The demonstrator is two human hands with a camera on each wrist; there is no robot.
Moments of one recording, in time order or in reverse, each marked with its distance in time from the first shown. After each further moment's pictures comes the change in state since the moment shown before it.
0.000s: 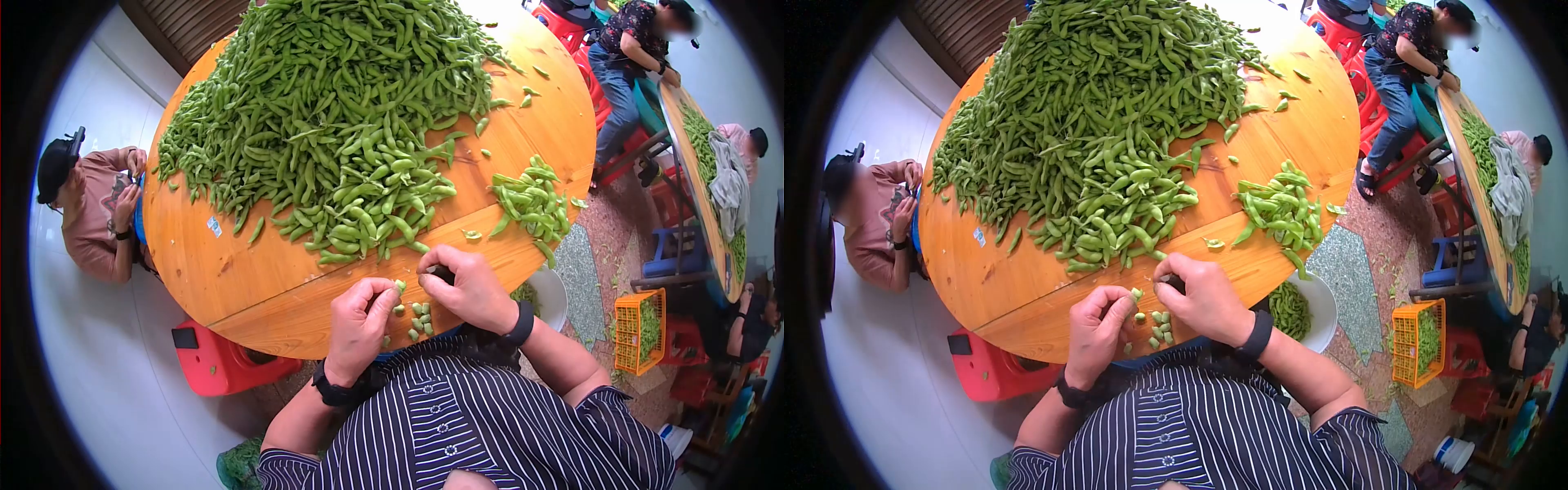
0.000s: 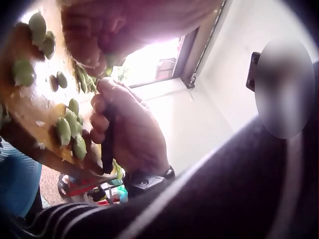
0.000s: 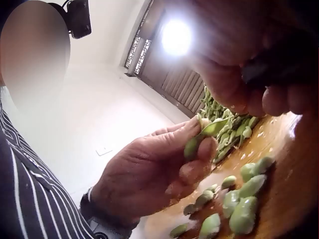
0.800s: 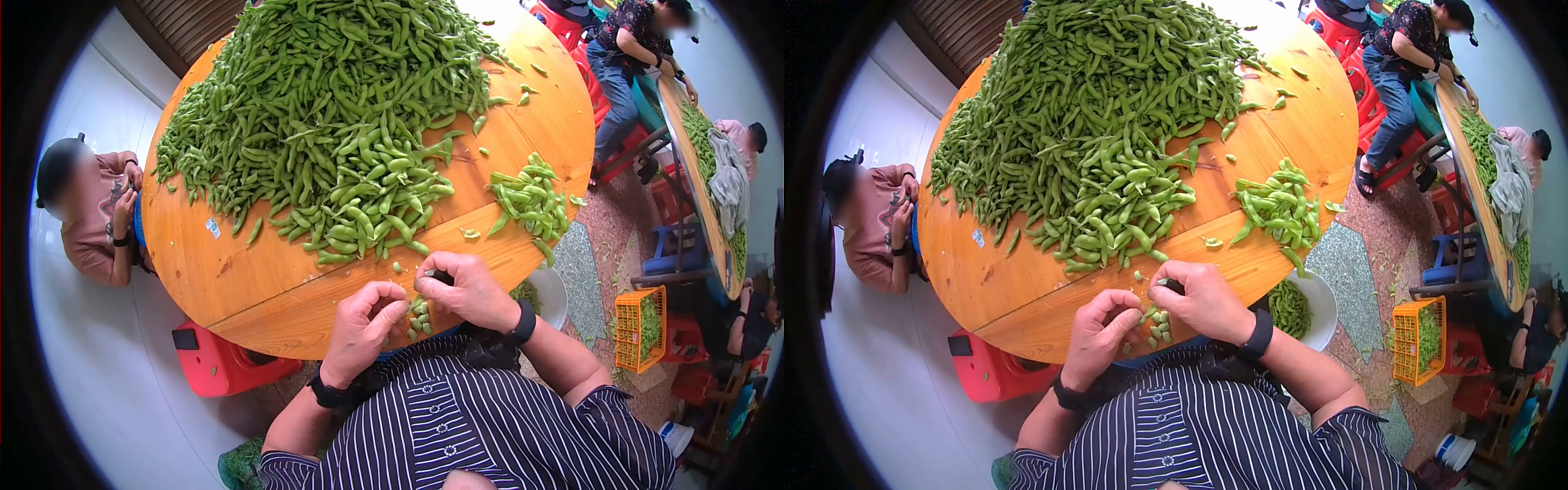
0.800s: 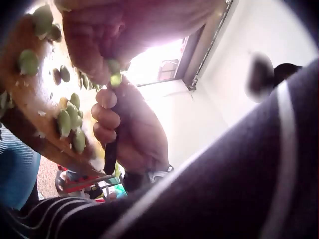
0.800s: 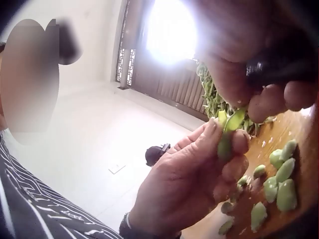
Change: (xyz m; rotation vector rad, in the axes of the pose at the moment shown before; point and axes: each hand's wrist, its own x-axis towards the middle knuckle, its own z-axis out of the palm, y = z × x) left_hand -0.003 0.003 -0.002 -0.066 -0.124 -0.055; right_hand -0.003 0.001 -0.003 0.192 -0.118 0.145
